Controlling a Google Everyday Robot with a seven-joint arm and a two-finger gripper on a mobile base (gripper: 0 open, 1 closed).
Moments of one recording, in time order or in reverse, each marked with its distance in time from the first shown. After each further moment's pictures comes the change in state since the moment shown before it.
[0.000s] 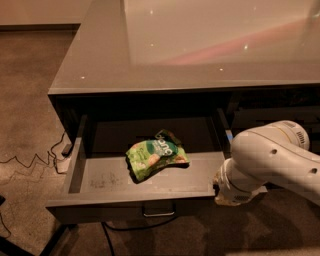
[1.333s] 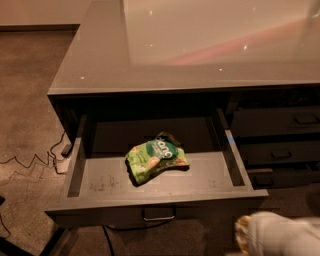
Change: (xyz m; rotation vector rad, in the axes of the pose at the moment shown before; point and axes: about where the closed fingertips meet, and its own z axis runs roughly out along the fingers) arm 0.017 0.094 -0.055 0.279 0.012 0.022
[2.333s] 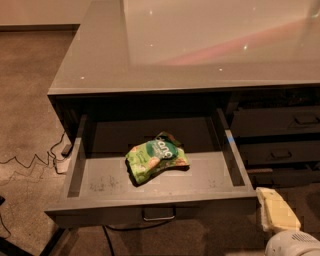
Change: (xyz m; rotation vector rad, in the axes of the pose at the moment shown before) arm 0.004 0.004 -0.076 0.234 0.029 -0.012
